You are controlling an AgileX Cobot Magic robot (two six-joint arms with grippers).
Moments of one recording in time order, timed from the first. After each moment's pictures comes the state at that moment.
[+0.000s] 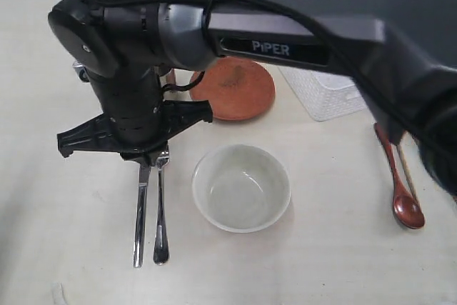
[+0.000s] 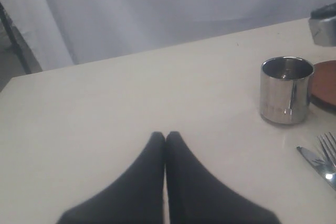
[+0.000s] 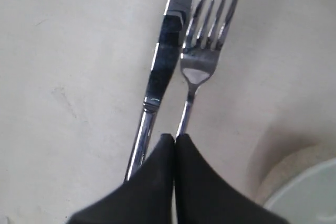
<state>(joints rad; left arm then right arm) -0.15 0.00 0.00 0.11 0.31 0.04 1.07 2.13 -1.70 -0.06 1.13 0.73</state>
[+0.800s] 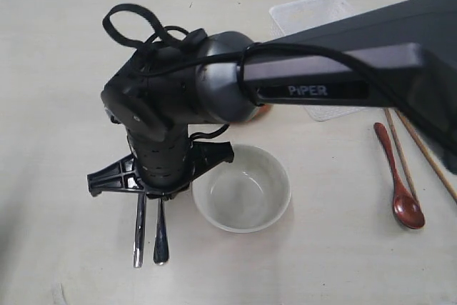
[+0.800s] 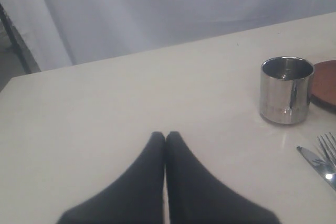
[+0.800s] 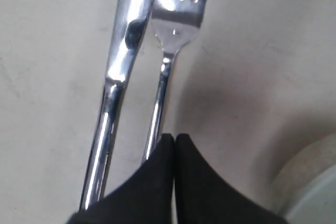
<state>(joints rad) -0.15 0.00 0.00 0.11 0.31 0.04 1.09 2.07 -1.40 -0.07 0.85 0.79</state>
